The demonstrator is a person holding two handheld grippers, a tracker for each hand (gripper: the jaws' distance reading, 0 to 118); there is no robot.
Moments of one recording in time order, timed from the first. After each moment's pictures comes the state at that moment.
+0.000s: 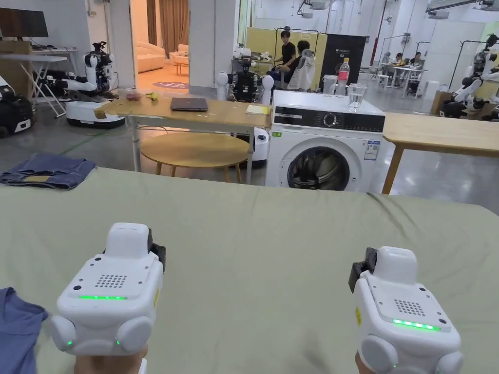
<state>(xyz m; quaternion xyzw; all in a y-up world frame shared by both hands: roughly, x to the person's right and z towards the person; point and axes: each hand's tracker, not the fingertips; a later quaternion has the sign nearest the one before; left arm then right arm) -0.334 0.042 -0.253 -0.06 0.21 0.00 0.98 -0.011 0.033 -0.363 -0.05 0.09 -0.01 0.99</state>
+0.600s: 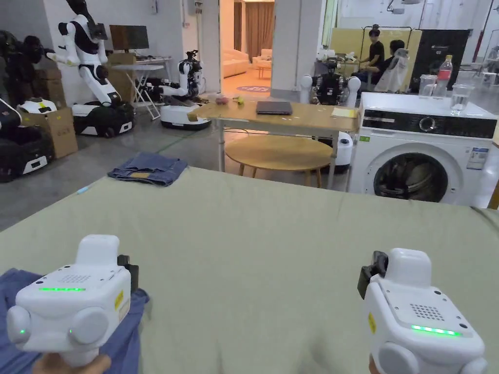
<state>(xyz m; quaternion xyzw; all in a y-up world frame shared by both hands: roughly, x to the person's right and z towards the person) -0.472 0.040 -0.146 -0.19 0.30 0.05 0.93 -0.122 0.031 -0.343 -0.08 0.21 -0.02 0.97</state>
